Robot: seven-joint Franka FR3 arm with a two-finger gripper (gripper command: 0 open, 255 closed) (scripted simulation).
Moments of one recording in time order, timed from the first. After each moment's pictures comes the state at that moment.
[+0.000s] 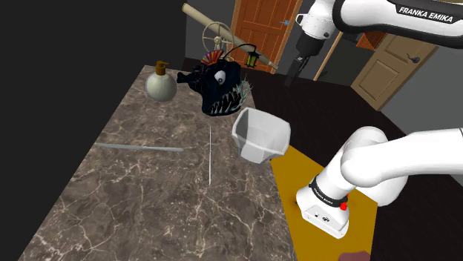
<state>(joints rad) 0.01 -0.79 -0.06 -2.42 -0.11 1.69 -0.16</state>
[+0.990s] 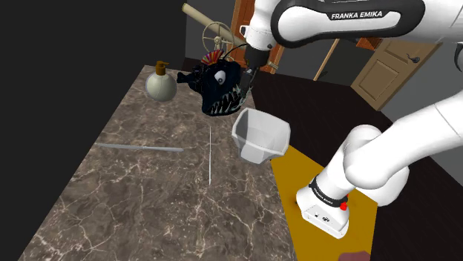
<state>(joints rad) 0.14 -0.41 0.07 -2.29 -0.03 1.89 -0.12</state>
